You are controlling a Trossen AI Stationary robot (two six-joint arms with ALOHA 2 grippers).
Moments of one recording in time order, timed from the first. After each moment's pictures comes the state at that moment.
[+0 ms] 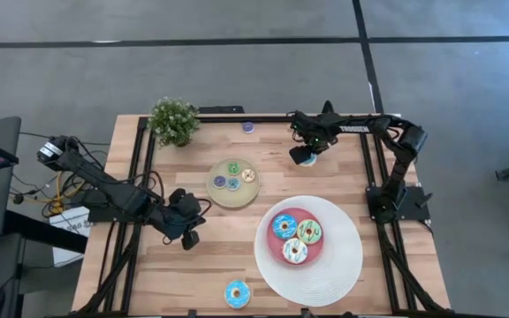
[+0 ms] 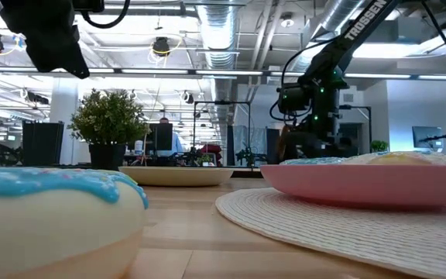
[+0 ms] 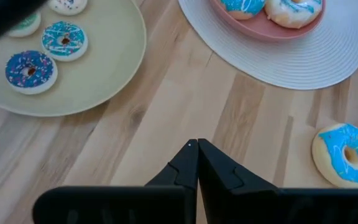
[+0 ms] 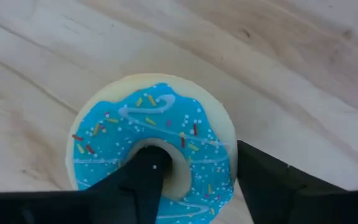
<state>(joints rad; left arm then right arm) -0.52 1.15 0.79 -0.58 -0.40 -0.86 -0.63 1.81 1.08 -0.73 0.02 0.38</state>
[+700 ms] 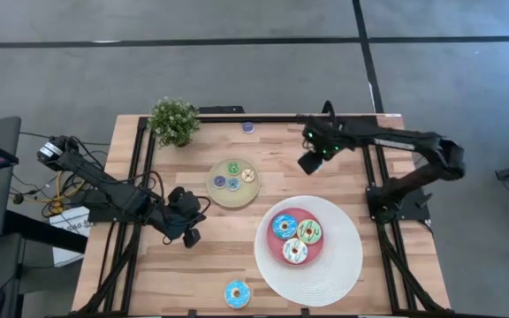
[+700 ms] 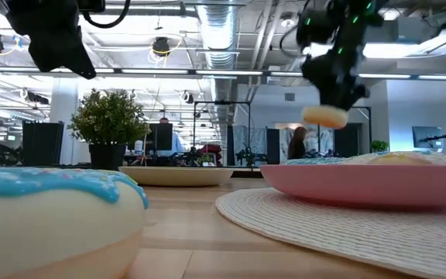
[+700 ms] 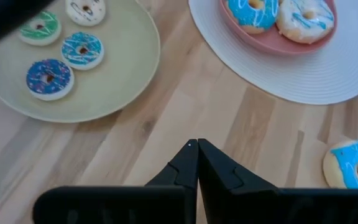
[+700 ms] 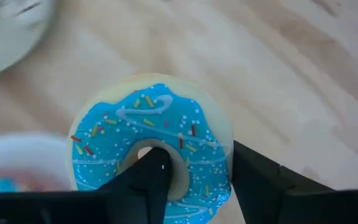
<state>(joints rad) -0.52 1.15 0.79 -0.58 -0.46 -0.89 -0.40 1.40 1.08 -0.94 0.02 0.39</state>
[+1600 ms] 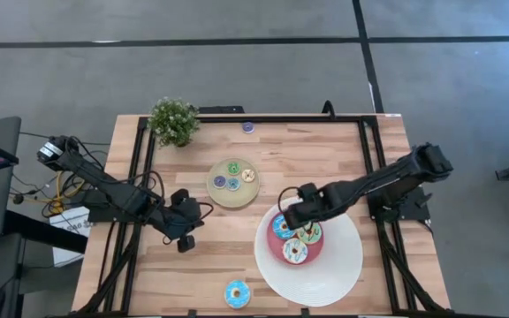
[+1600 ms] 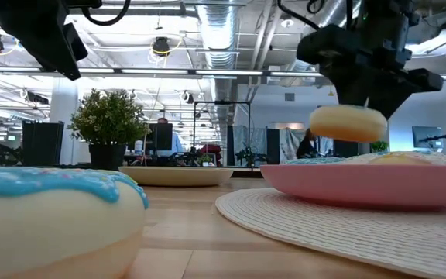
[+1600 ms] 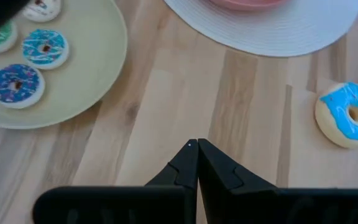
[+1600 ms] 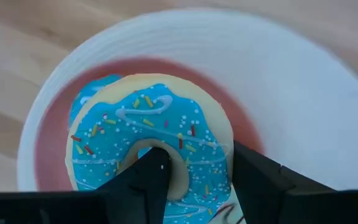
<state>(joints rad) -0.52 1.15 0.79 -0.59 -0.34 -0.70 0.30 1.59 1.09 -0.88 0.13 1.45</state>
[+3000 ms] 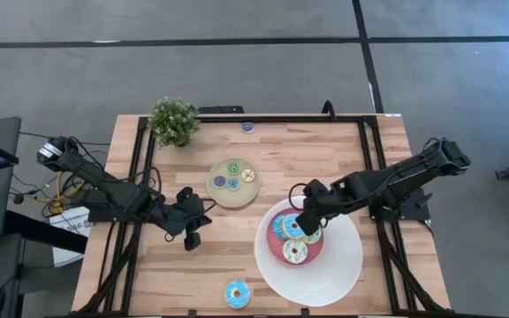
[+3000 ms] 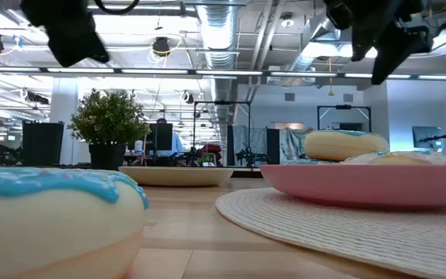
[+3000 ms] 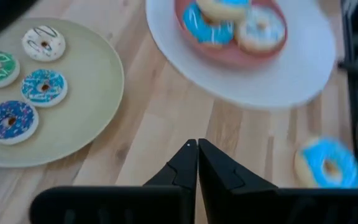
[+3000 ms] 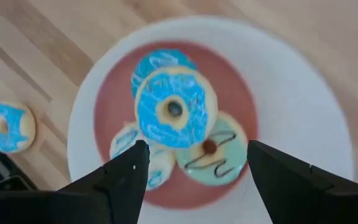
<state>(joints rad) -0.48 1.15 0.79 -0.44 -0.39 -0.70 0.34 1.40 1.16 -0.99 0.11 1.14</state>
